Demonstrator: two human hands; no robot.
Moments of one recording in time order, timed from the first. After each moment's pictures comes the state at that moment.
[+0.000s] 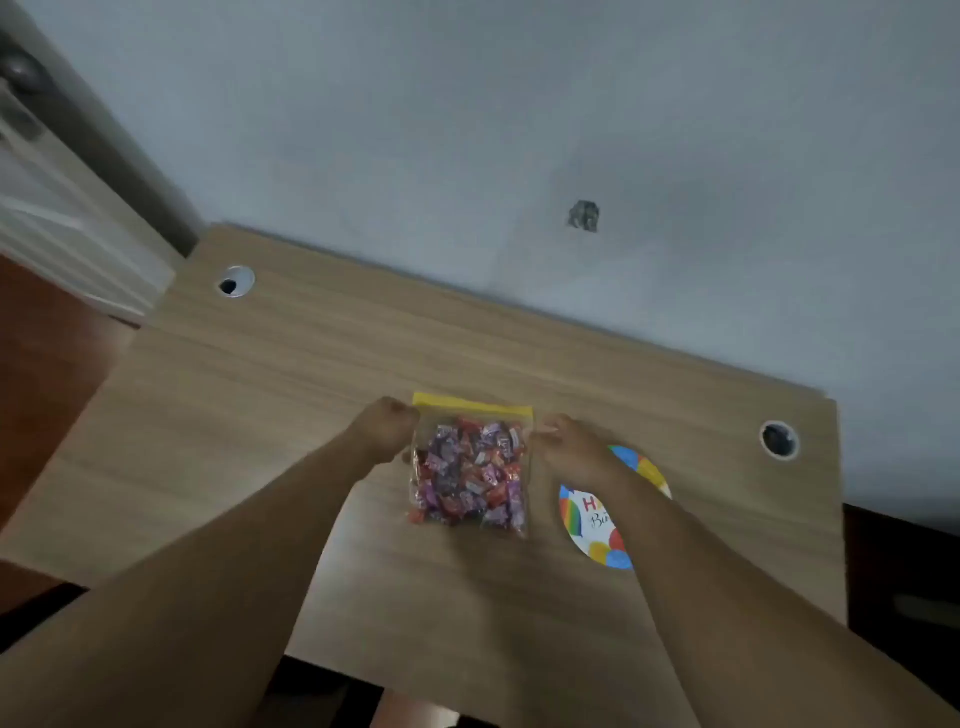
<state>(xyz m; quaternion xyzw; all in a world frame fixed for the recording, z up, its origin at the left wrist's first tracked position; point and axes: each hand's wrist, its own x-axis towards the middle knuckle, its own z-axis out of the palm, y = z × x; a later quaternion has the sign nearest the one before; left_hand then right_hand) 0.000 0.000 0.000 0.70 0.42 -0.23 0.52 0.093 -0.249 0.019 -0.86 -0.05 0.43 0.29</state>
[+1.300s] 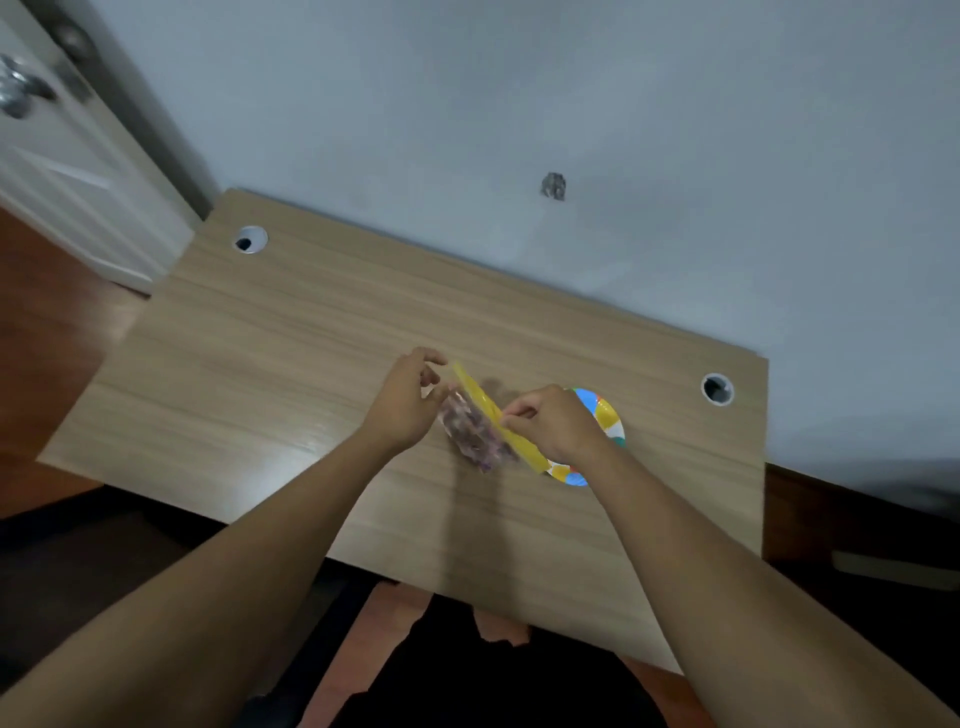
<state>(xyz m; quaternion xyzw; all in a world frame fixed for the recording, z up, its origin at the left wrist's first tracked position) -0.074 -0.078 0.046 0.85 0.23 0.00 0.48 0.021 -0.297 0.077 -0.89 -0.18 0.33 0.27</state>
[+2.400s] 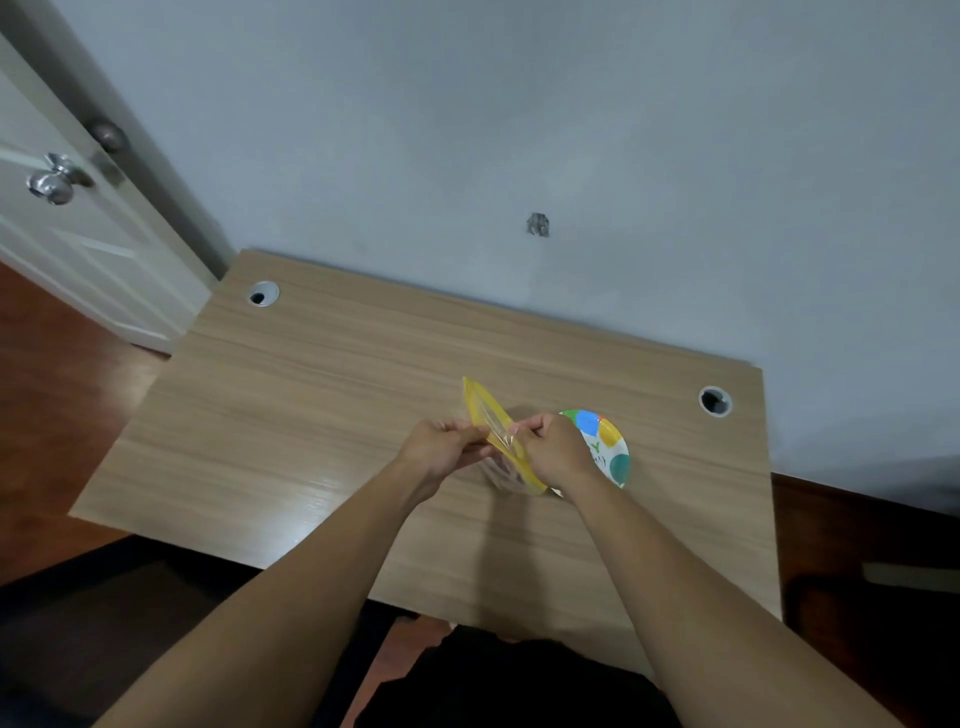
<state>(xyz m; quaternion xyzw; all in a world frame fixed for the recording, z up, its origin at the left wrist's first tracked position) -0.073 -0.126 0.066 0.49 0.39 -0.11 0.77 -0.004 -0.289 0.080 -0.87 0.01 0.31 0.39</state>
